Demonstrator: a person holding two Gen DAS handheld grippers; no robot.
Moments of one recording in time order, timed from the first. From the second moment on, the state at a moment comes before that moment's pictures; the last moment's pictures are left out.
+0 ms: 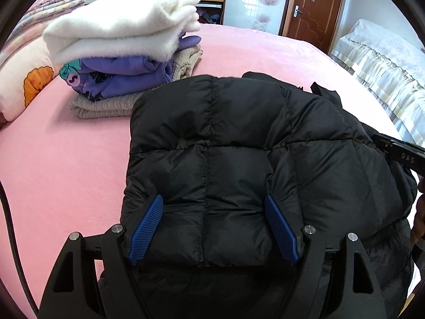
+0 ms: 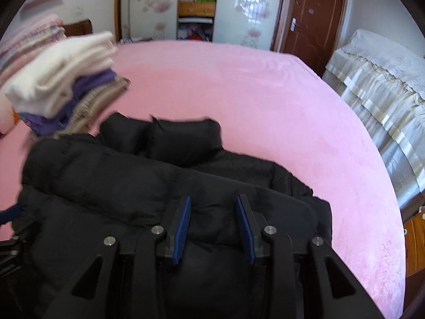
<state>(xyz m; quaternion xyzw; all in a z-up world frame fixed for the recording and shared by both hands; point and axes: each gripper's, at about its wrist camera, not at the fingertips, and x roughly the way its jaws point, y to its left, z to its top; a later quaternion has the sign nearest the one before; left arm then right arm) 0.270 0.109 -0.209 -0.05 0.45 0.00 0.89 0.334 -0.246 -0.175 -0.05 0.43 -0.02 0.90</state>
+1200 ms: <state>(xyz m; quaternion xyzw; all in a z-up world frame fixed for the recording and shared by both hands) 0.042 0.151 -0.044 -0.08 0.35 0.03 0.93 0.038 -0.270 -0.016 0.02 0.31 0.01 0.95</state>
